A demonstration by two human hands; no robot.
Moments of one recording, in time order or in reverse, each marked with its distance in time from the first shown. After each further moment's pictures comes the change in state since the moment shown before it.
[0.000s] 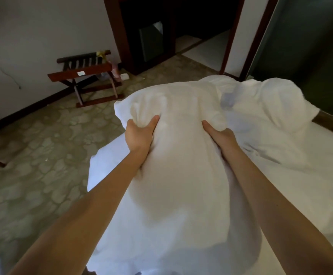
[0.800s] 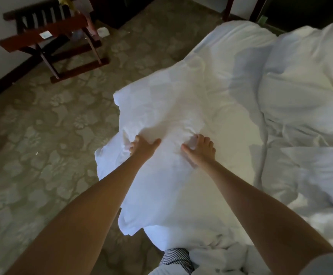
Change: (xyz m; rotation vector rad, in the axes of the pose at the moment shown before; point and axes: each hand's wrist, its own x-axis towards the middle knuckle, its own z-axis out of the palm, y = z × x) left_hand 0.213 -0.172 0.009 0.756 -0.491 -0.329; right_hand 0.098 0.095 0.247 -0.743 0.001 0.093
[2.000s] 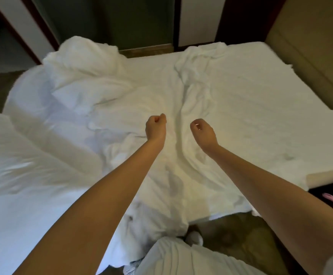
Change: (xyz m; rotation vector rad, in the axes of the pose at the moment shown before) left_hand -0.493 0.140 0.343 -0.329 -0.536 0.752; right_hand -0.338 0.445 -0.231 0.683 0.673 0.448
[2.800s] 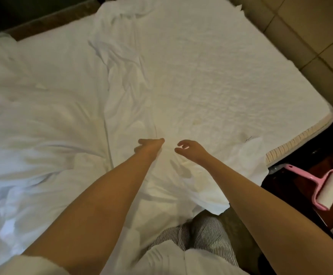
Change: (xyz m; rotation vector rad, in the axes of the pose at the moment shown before) left_hand 0.075 -0.102 0.293 0.670 -0.303 -0.633; right_hand 0.132 0.223 -0.118 -0.063 -0.322 0.383
